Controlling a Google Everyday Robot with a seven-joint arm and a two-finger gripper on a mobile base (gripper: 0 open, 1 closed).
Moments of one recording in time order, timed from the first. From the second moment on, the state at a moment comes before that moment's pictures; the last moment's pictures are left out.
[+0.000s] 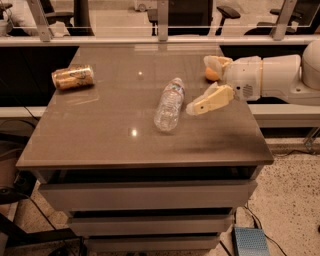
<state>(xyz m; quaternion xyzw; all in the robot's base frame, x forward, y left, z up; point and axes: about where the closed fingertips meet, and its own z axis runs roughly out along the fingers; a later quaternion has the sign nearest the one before) 0.578 -0.093 0.922 -0.49 0.64 0.30 0.51</state>
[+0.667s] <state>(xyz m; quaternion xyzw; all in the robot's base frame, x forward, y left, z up) 0.549 -0.133 0.933 -0.50 0.63 0.31 0.50</state>
